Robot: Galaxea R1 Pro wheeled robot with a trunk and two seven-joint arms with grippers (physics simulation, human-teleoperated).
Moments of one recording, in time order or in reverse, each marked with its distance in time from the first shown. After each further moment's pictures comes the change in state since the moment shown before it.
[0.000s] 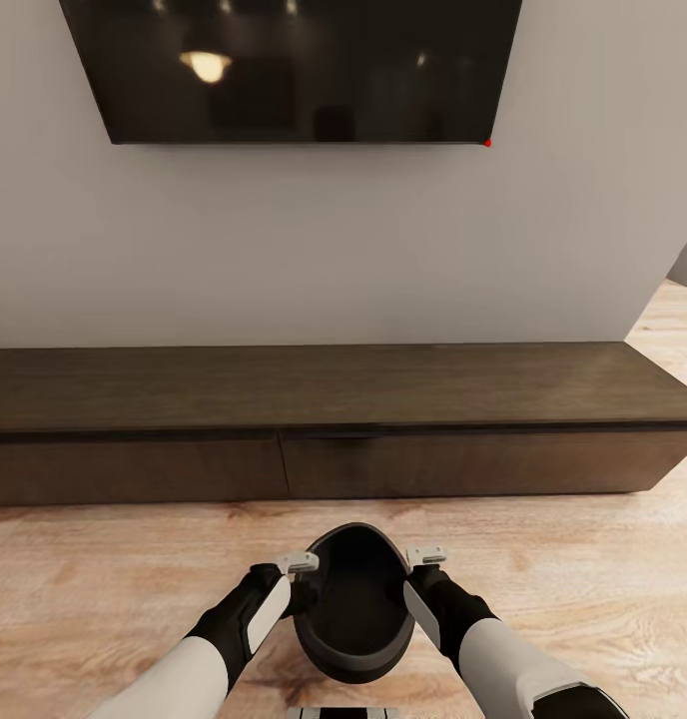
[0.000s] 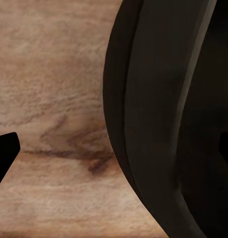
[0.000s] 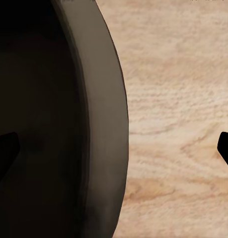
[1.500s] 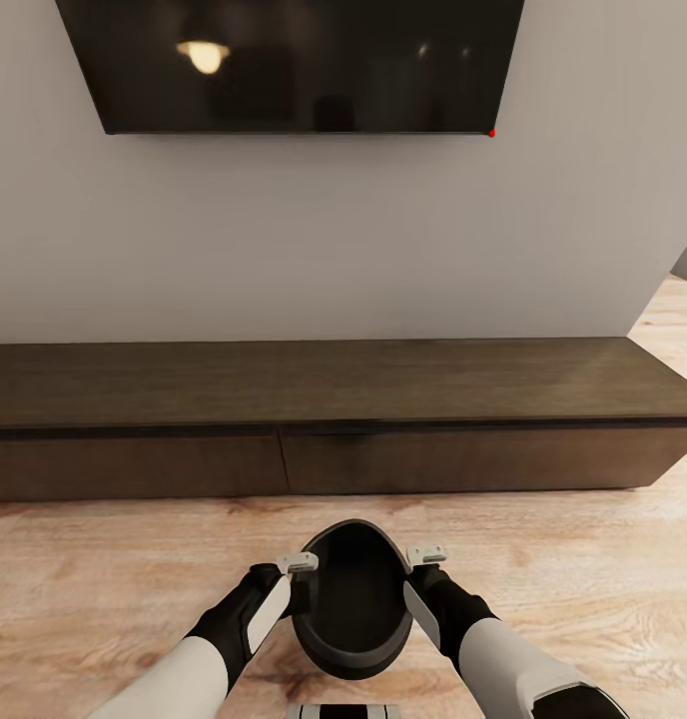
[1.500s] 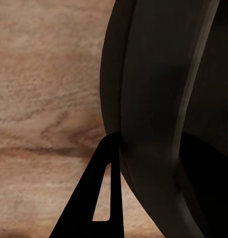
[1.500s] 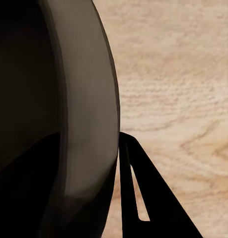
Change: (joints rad) left arm 0.000 0.000 0.003 0.001 -0.004 -0.001 0.003; right arm 0.000 0.000 0.000 -0.001 0.012 0.003 -0.003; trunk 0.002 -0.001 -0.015
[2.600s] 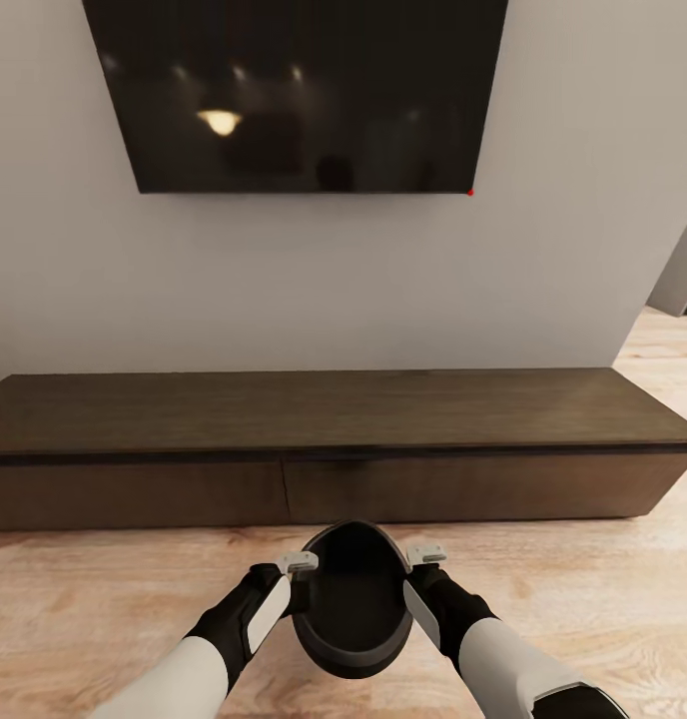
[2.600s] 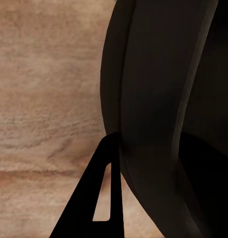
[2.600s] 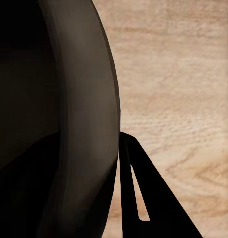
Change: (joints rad) left arm 0.000 0.000 -0.001 -0.001 0.003 -0.005 0.001; right arm 0.001 0.000 0.003 -0.006 -0.003 0.002 -0.005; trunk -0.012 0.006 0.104
